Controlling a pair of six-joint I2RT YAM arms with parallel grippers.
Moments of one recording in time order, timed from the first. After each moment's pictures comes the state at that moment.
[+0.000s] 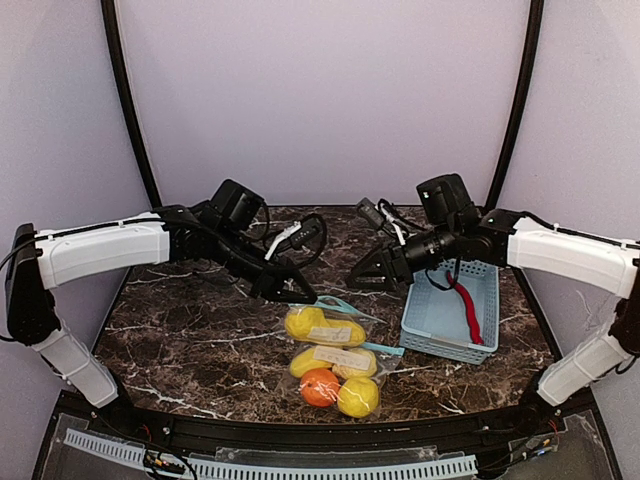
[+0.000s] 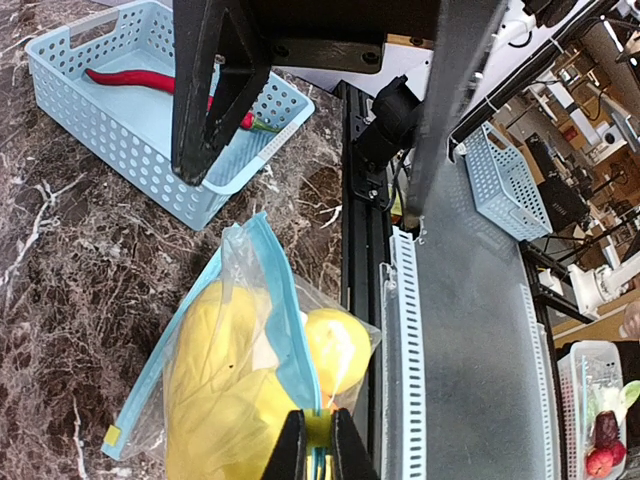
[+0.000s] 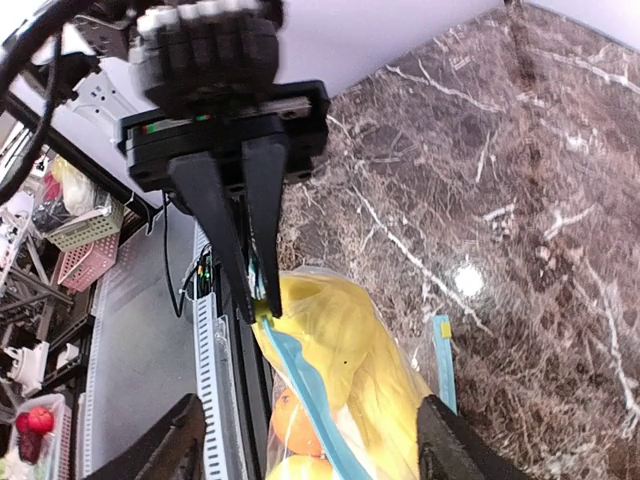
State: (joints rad) left arm -0.78 1.56 1.25 -0.50 0.84 0.08; right arm 0.75 1.43 1.14 -0.35 -0.78 0.12
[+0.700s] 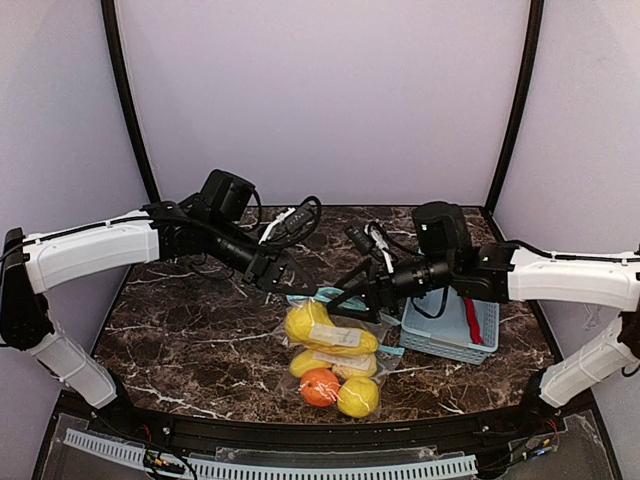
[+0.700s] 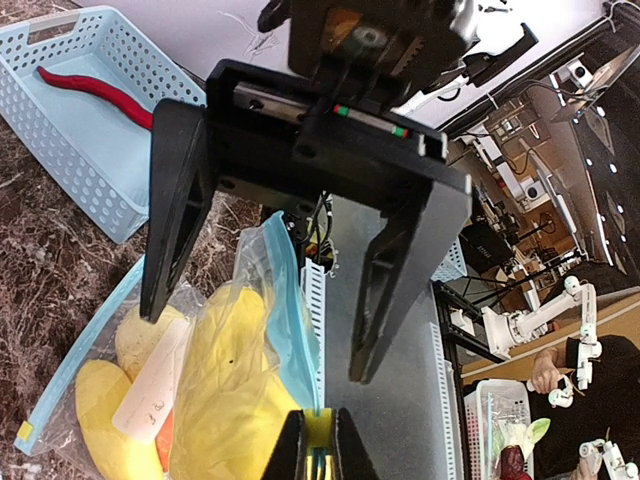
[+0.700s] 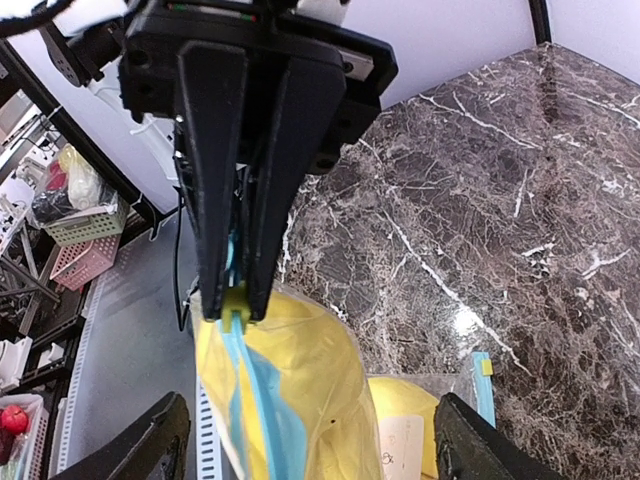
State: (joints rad) left arm -0.78 1.51 1.25 -0.44 1.00 -0.21; right arm 0.91 1.34 0.94 -0.02 -0.65 0.21
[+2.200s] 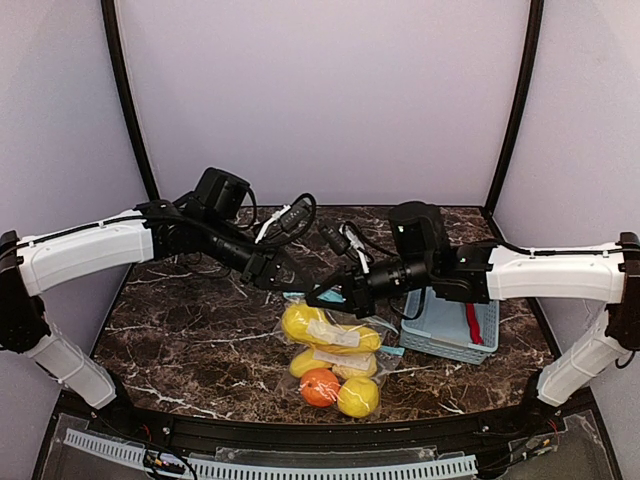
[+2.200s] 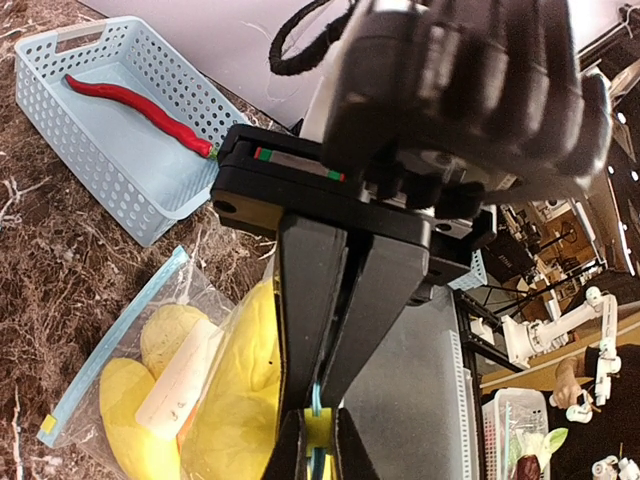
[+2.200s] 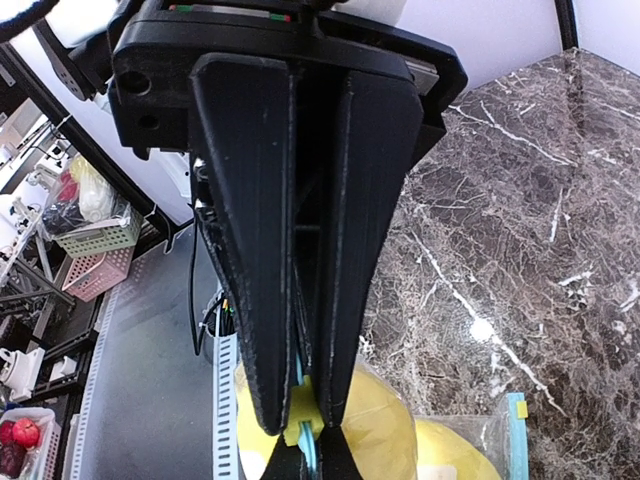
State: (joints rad) left arm -0.77 1.48 1.24 -0.44 0.94 -0.20; right arm 0.99 1.47 1.03 0.05 -0.60 0.27
